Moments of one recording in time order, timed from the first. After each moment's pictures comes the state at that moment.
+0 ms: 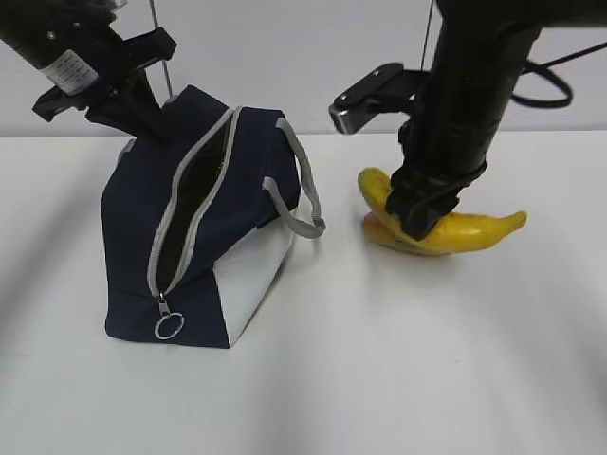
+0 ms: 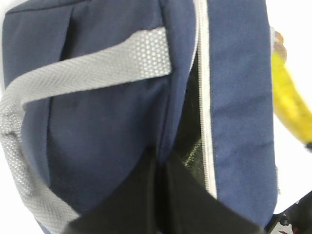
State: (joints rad) left arm -0.16 1.89 -1.71 -0.50 1.19 0.13; right arm 0.43 1.84 -1.51 -0.08 1.16 -0.44
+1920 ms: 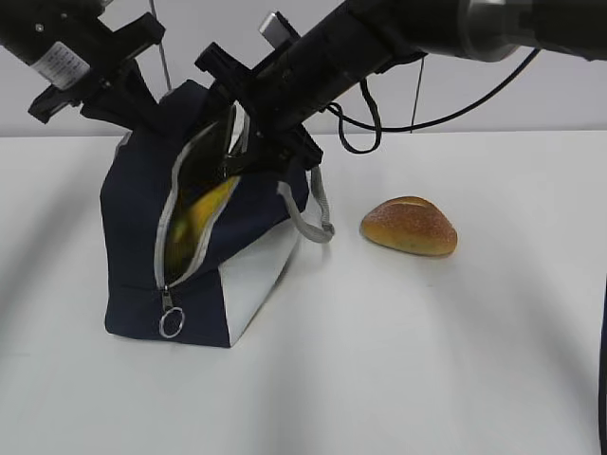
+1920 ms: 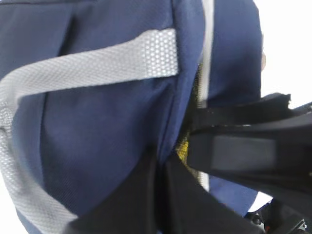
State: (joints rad) left arm -0.13 1.89 -1.71 -0.58 1.21 0.13; right arm 0.43 2.19 -1.92 0.80 0.92 0.16
